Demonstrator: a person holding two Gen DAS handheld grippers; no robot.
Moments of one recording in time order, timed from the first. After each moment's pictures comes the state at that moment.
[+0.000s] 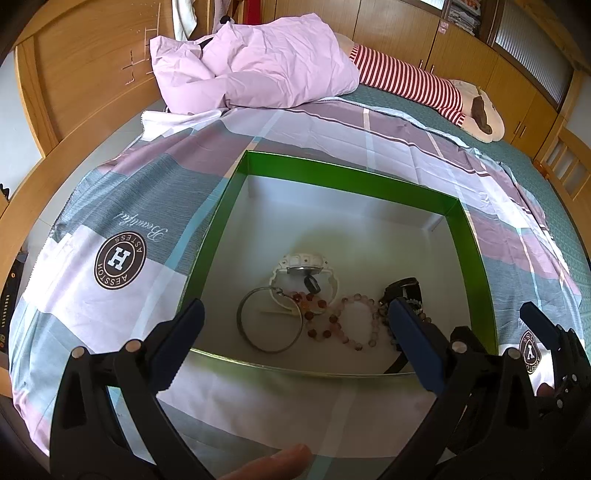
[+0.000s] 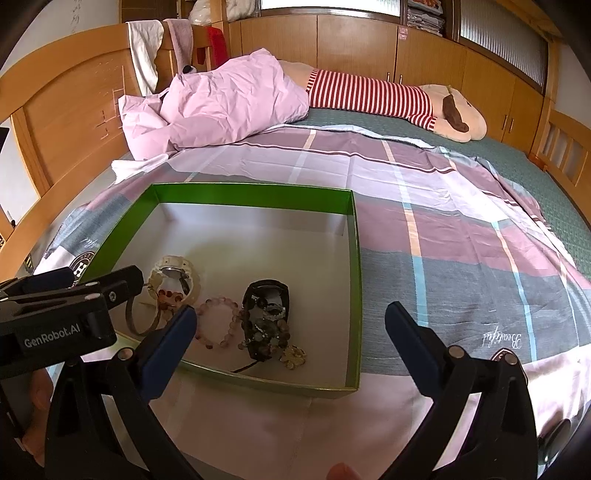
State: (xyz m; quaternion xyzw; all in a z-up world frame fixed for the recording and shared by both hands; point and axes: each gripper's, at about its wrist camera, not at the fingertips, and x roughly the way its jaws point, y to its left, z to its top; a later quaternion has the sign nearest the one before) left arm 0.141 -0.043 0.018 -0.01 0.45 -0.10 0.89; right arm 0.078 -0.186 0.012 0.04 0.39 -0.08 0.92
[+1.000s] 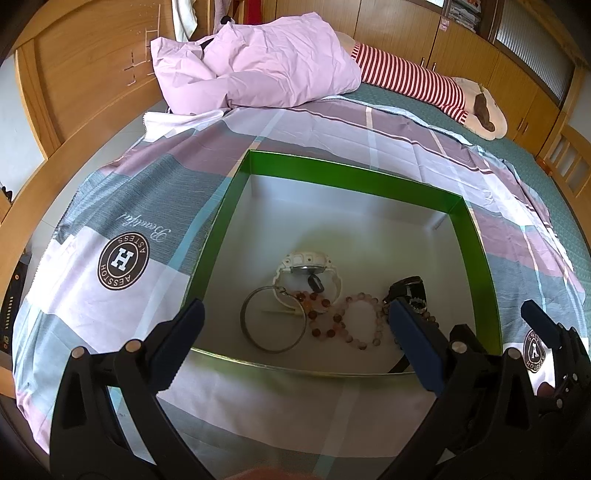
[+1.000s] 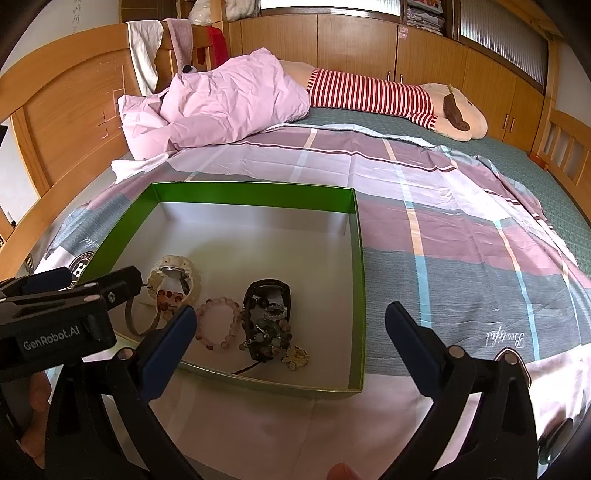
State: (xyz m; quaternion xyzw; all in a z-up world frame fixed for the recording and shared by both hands) left arm 0.141 -0.043 0.017 -0.01 0.45 -0.09 0.89; right arm 0.079 -0.185 0.009 0.04 0.39 -0.08 0.92
